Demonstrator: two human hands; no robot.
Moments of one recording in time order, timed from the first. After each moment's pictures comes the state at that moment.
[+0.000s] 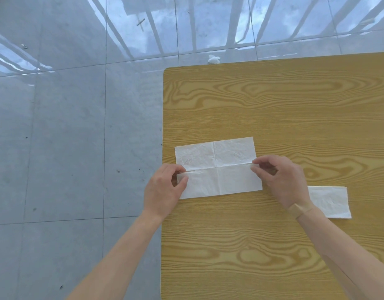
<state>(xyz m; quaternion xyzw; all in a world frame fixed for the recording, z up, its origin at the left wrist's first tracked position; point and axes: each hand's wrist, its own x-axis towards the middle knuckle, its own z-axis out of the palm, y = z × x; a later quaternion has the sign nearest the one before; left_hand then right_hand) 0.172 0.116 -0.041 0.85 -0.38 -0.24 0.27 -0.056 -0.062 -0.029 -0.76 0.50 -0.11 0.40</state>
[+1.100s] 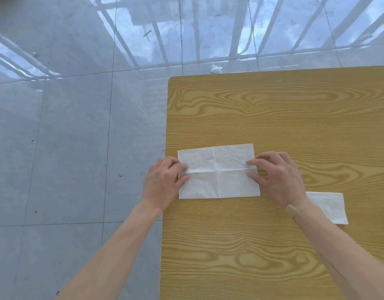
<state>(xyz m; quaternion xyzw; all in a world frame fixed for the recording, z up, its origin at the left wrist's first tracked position) 0.193 0.107 -0.042 0.83 -0.51 -0.14 0.16 -0.058 -0.076 -0.046 -0.89 0.40 -0.06 0.21</state>
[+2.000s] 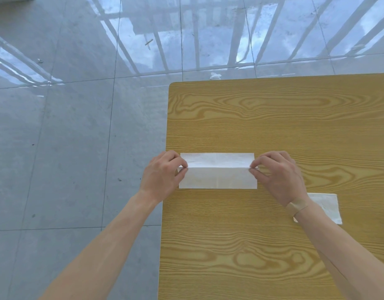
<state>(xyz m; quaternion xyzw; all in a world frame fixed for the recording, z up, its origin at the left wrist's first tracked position) 0.202 0.091 -0.019 0.80 -0.55 -0.13 0.19 -0.055 -0.079 -0.023 -0.88 0.41 -0.10 0.24</state>
